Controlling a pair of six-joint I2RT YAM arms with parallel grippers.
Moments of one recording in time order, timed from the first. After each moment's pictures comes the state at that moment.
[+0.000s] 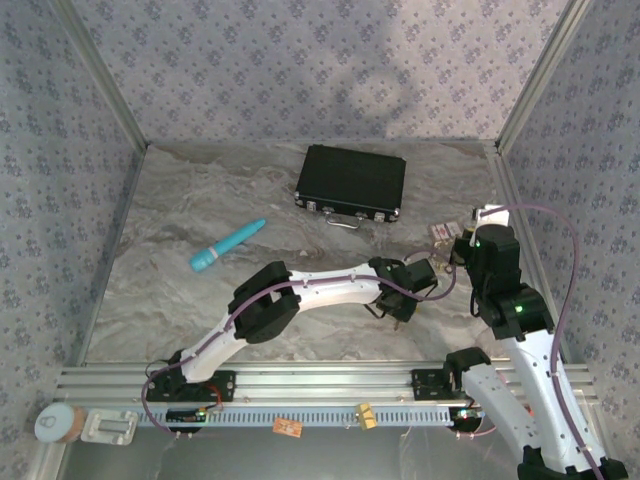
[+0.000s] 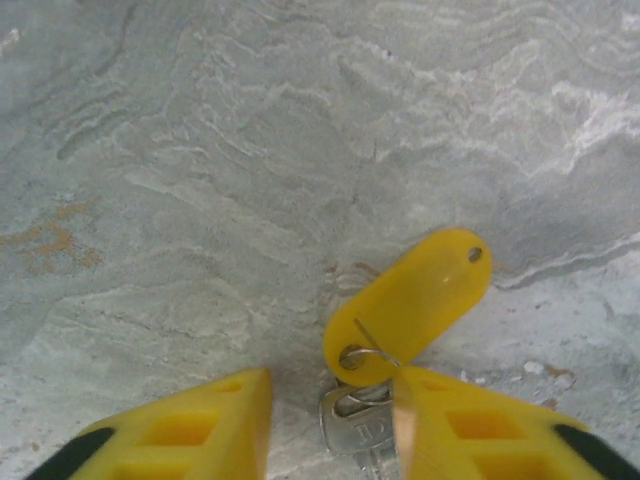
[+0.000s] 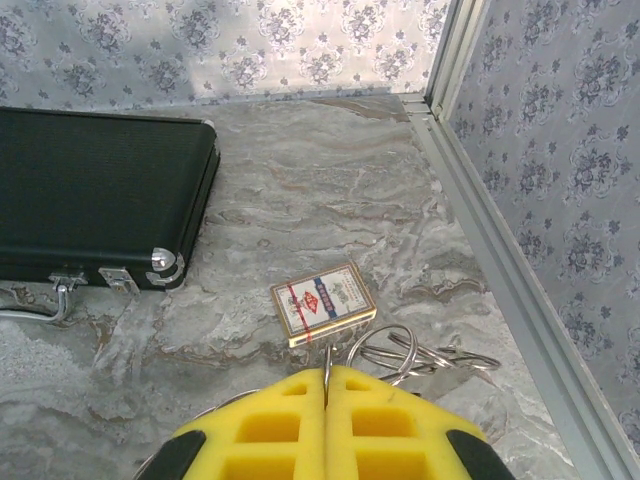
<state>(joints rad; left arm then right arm) -1.26 2.31 1.89 -0.79 -0.04 -0.64 0.23 0.65 0.86 -0.70 0.37 0.13</state>
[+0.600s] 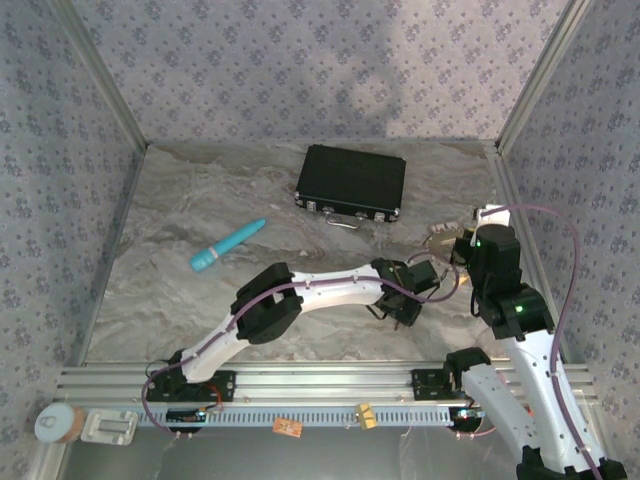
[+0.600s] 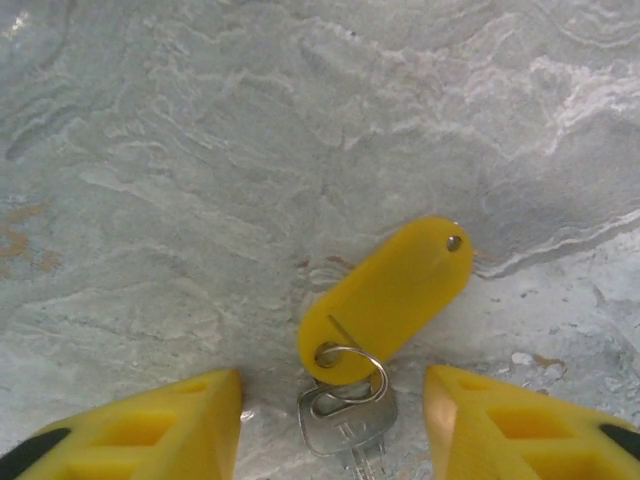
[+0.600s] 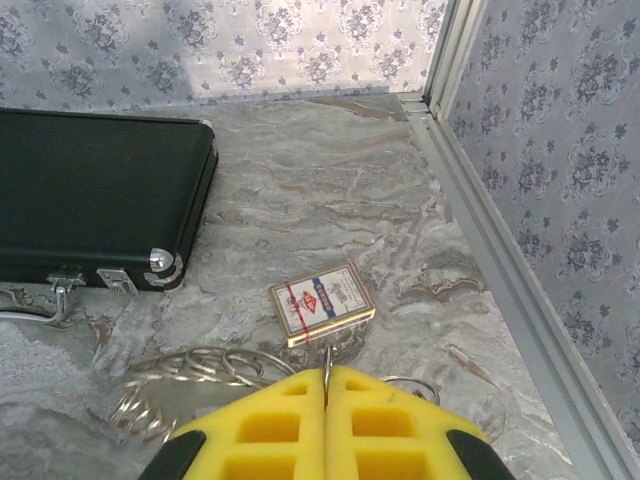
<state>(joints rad) -1.26 2.34 1.93 -0.81 -0.02 -0.61 0.22 0.65 0.86 -0.70 0.36 0.13</state>
